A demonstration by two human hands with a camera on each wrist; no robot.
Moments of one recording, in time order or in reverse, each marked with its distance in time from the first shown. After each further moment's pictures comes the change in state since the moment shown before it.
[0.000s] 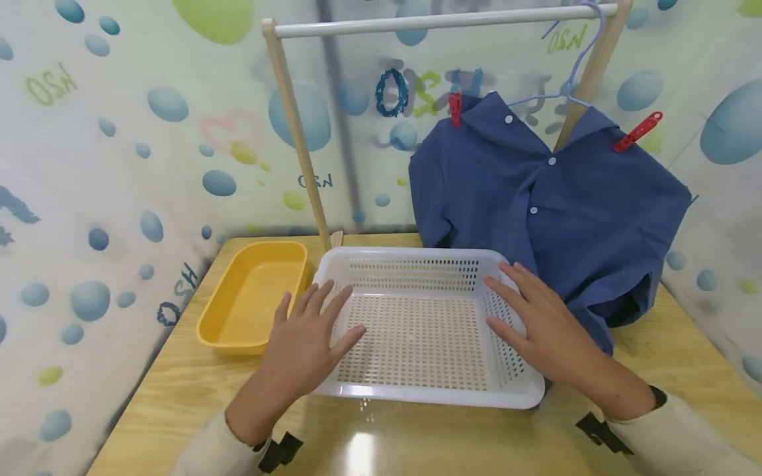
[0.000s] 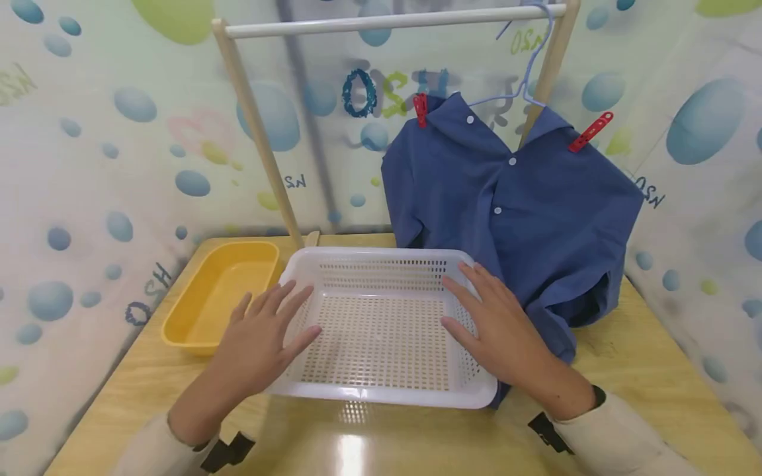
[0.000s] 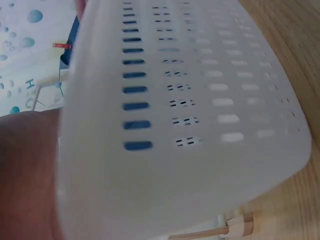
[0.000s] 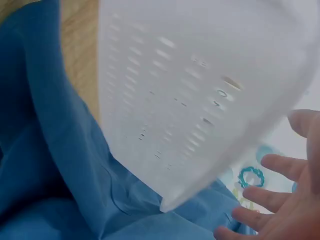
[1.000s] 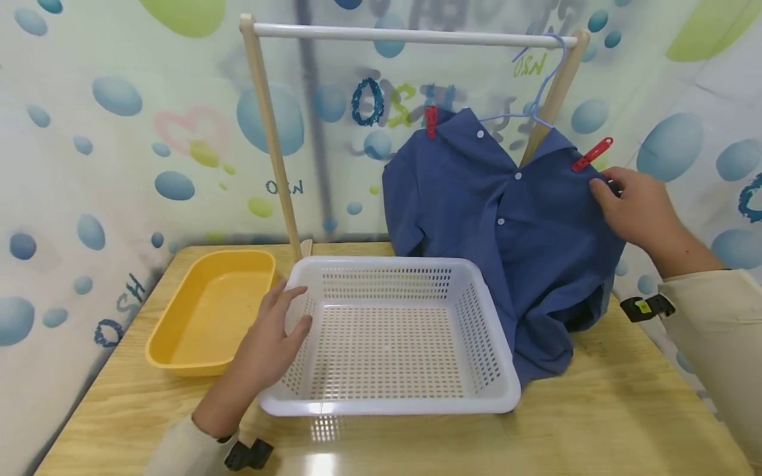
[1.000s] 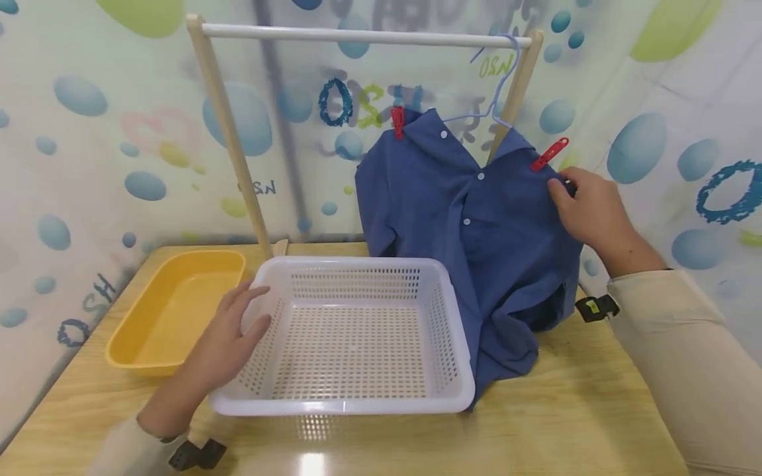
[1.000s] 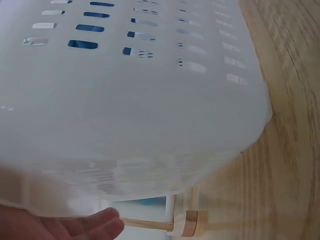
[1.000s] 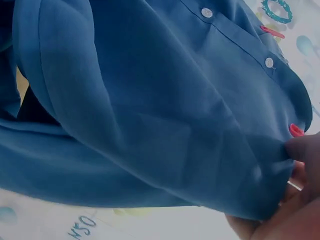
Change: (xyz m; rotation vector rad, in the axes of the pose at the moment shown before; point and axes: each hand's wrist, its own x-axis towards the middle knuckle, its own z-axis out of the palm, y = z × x) left_hand 0.021 -0.046 0.033 -0.574 -0.073 -0.174; right_hand 0.061 0.112 -0.155 -0.088 0.286 0.409
